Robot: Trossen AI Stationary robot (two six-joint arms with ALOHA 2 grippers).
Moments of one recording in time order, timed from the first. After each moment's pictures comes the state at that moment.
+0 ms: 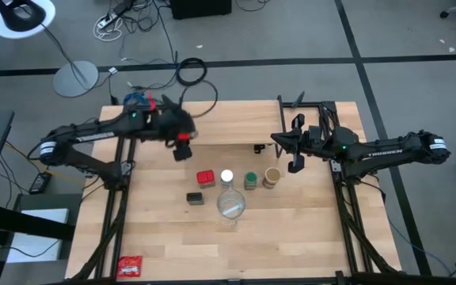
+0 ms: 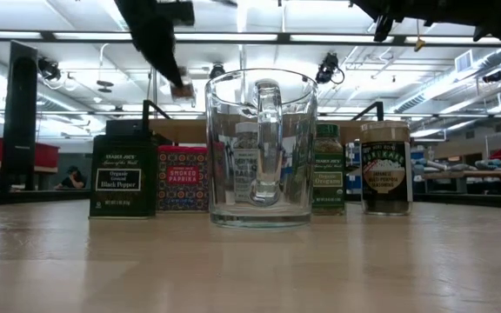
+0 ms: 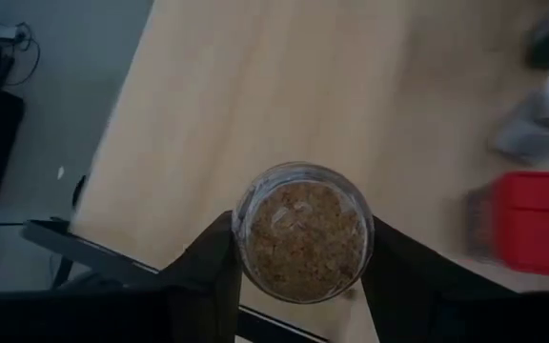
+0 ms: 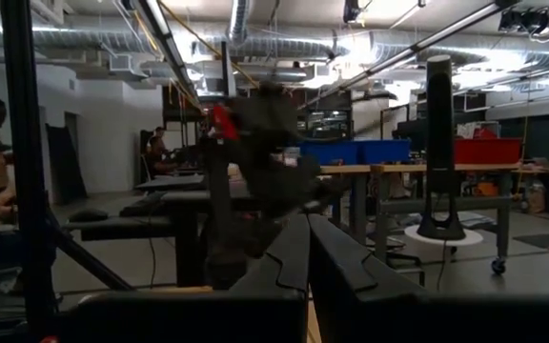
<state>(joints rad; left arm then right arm) 0.26 1.28 1.24 -0.90 -0.28 0.11 -0.05 0.87 0.44 0.75 0.11 -0.02</state>
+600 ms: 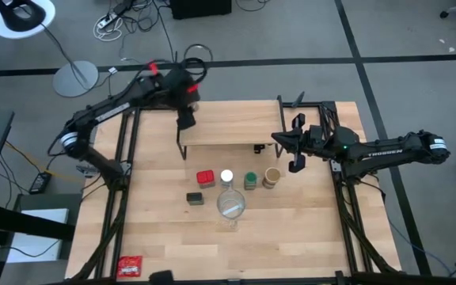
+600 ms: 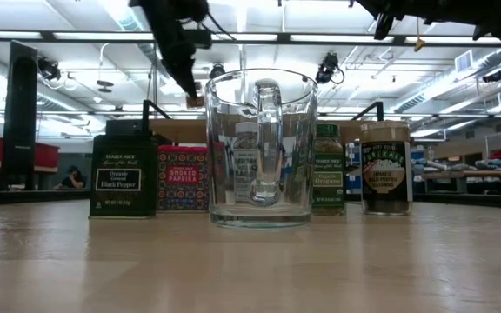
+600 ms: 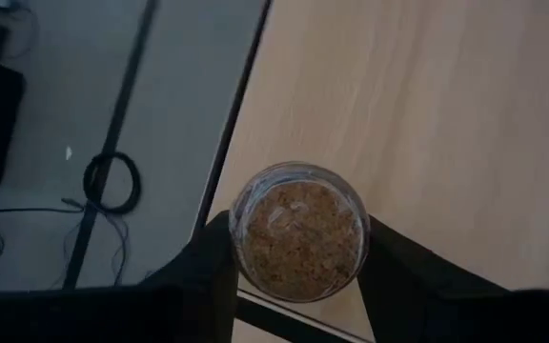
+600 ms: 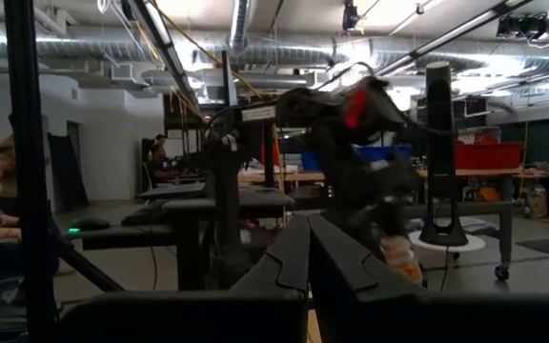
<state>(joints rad) 0.60 1.53 1.55 -1.01 -0.12 0.39 -0.05 0.87 0.44 0.77 0.11 -0.01</state>
